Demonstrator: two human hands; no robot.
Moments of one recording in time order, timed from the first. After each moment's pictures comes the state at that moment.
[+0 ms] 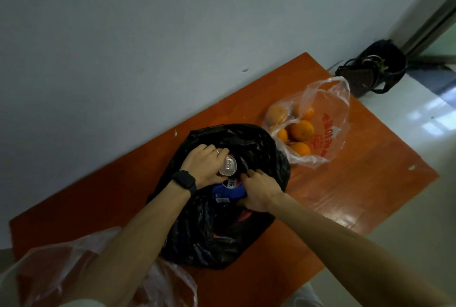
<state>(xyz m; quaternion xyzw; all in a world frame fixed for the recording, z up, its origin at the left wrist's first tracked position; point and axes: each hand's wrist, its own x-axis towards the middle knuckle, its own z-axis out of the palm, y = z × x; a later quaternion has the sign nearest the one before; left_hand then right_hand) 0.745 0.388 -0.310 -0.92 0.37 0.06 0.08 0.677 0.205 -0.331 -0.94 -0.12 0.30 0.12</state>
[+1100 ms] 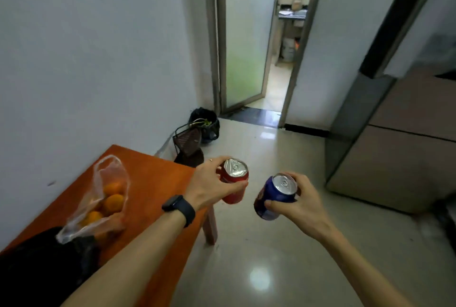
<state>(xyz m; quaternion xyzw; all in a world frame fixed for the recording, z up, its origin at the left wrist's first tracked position) 0.515 -0.066 -0.134 -0.78 0.45 0.18 -0.41 0.306 -0.202 -0.159 -0.78 0.32 -0.24 0.48</state>
